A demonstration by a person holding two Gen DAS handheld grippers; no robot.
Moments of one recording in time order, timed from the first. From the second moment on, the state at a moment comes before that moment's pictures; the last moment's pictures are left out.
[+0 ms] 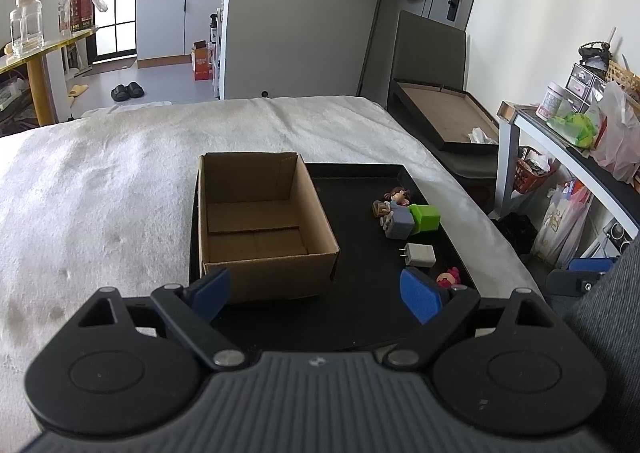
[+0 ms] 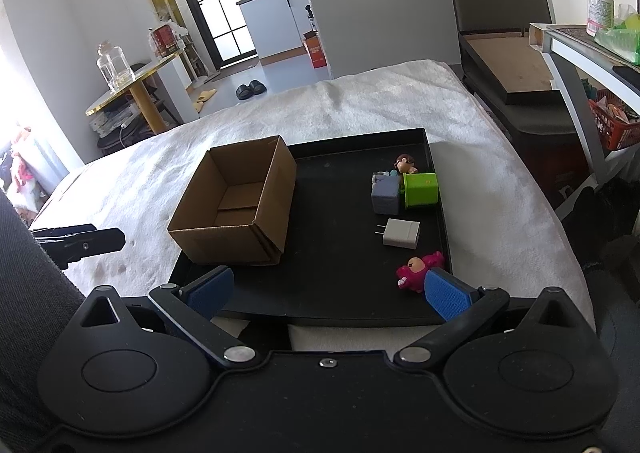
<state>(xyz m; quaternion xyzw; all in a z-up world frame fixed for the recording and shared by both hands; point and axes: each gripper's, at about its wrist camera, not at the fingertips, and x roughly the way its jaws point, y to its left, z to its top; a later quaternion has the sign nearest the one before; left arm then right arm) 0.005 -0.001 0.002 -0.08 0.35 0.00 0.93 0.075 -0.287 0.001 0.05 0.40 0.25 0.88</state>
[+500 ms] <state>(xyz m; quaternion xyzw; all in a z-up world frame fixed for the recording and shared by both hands) 0.007 0.008 -0.010 -0.07 0.37 0.02 0.93 0.081 -0.286 -0.005 0.05 0.40 0.26 0.88</state>
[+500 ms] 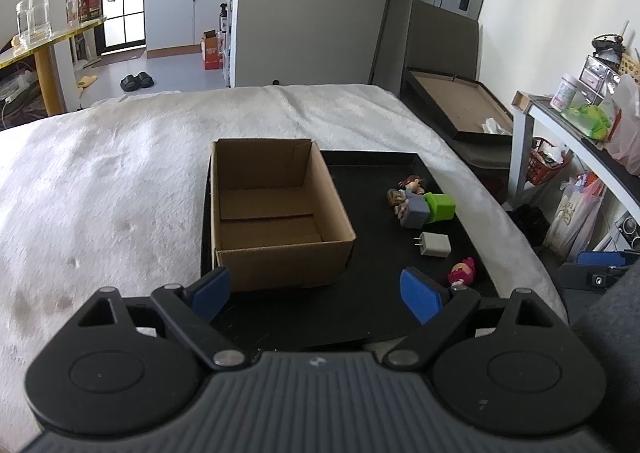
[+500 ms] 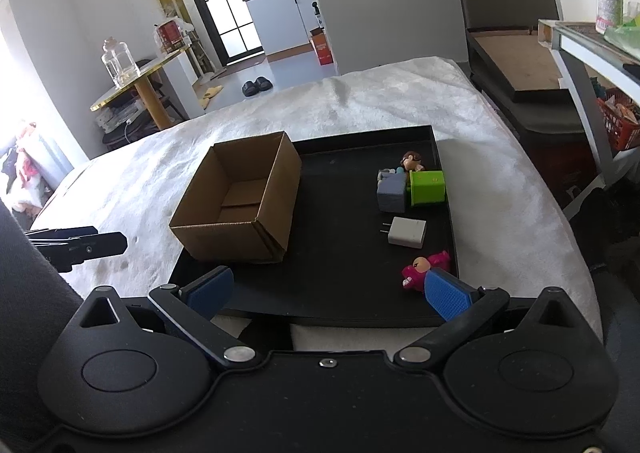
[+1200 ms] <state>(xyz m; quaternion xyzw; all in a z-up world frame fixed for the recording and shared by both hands) 0.036 0.017 -0.025 -0.07 0.39 0.08 0.91 0.111 -0.298 -0.033 0.04 0.40 0.23 0.89</state>
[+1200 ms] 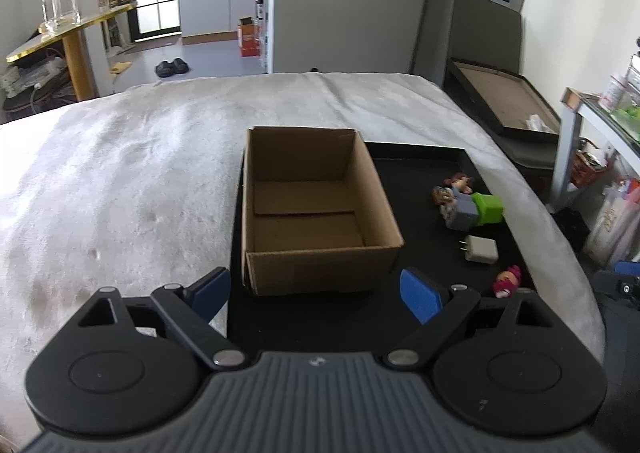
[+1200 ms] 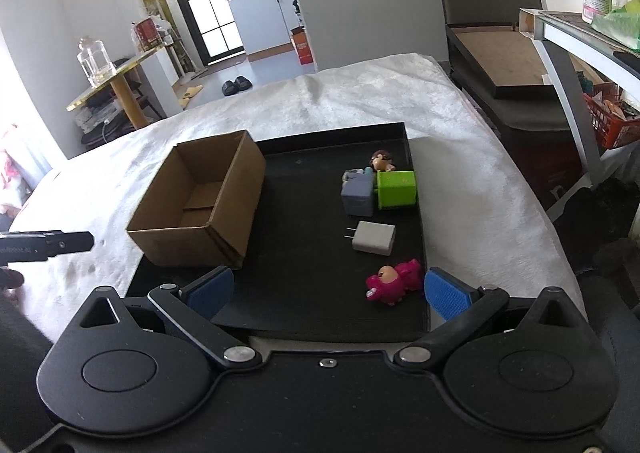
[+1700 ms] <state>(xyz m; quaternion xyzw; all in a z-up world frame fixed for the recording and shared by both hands) 0.068 0.038 -0.044 -0.07 0.38 0.14 0.91 0.147 -0.298 -0.071 0.05 0.43 0.20 0.88</state>
